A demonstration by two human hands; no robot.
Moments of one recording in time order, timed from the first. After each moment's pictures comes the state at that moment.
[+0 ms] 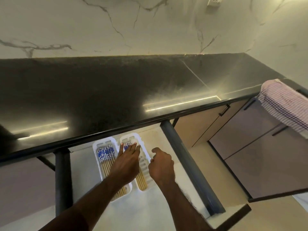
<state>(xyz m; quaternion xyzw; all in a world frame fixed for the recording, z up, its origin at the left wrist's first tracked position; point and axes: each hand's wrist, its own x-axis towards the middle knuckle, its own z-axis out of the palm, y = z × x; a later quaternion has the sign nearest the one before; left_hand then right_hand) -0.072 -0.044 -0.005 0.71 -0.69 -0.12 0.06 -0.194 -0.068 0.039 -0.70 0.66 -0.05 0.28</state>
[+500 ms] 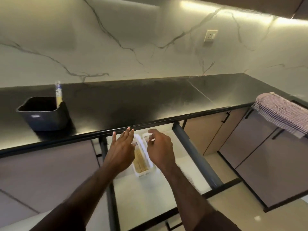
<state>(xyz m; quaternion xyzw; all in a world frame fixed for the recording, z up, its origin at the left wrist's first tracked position) -0.026 0.139 0.123 0.75 -0.63 -0.04 0.21 -0.160 0.097 0.159 -0.76 0.54 -0.25 0.24</state>
